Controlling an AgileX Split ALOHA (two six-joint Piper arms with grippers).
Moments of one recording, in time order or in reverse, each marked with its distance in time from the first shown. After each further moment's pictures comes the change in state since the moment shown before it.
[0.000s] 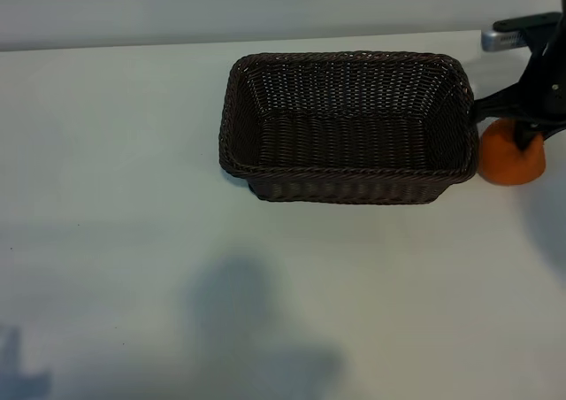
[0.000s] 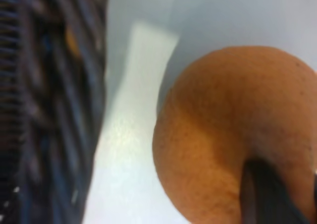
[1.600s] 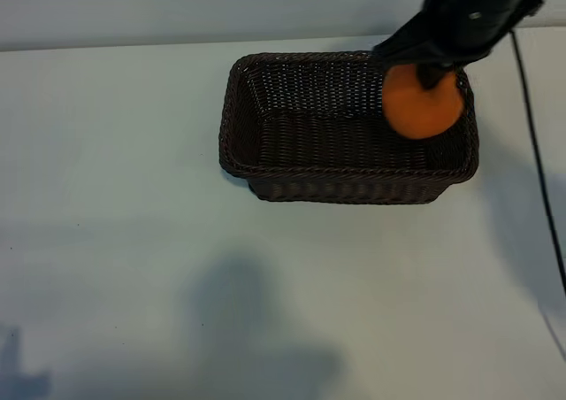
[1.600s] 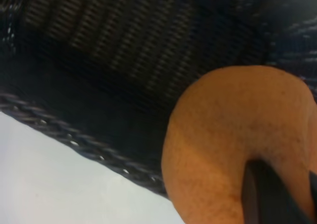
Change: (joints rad) left arm 0.000 0.000 0.000 0.000 0.000 0.003; right arm 0.333 -0.108 -0.303 0.020 0.242 0.004
